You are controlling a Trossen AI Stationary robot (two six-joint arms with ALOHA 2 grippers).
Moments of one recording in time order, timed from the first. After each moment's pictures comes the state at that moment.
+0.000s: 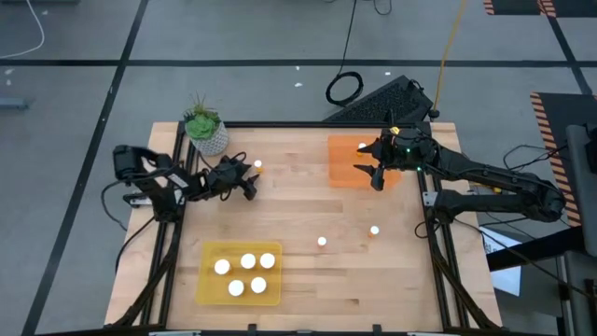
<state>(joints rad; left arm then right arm) 0.36 1.63 0.17 0.91 -0.30 -0.13 -0.46 0.89 0.62 -0.21 -0.13 -0.20</state>
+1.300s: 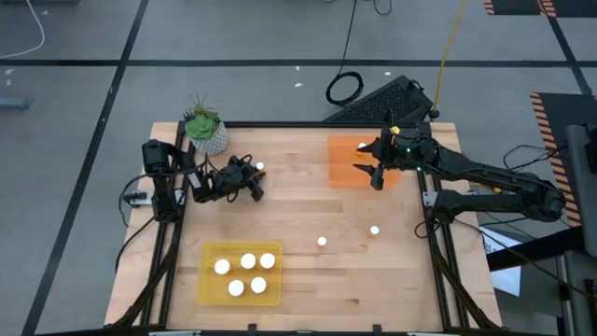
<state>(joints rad) 0.35 1.88 0.22 1.14 -0.30 -0.08 -0.46 0.89 0.62 -0.20 -0.13 -0.20</state>
